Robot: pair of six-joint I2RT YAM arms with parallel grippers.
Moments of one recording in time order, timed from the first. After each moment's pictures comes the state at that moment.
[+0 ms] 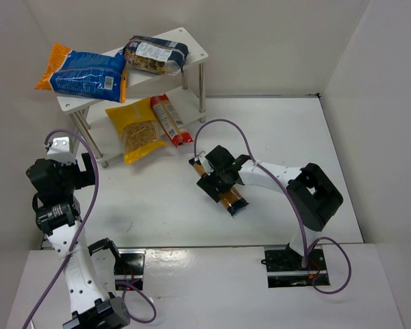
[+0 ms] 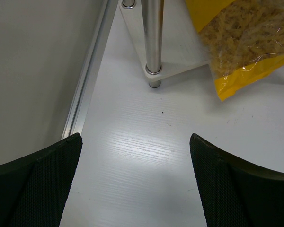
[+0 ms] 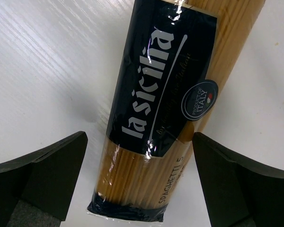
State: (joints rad) left arm 0.53 0.64 0.82 -0.58 0.23 0.18; right arm 0.76 1.71 1.06 -0.46 0.02 -0.12
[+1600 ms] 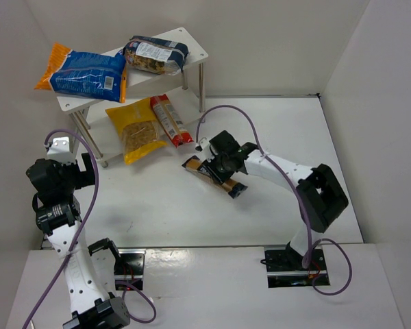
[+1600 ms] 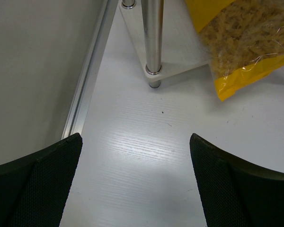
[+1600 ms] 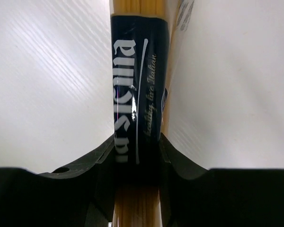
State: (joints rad) left arm 0.53 0.64 0.82 -0.58 0.23 0.18; right arm 0.70 1.69 1.18 -0.54 -0.10 -0.14
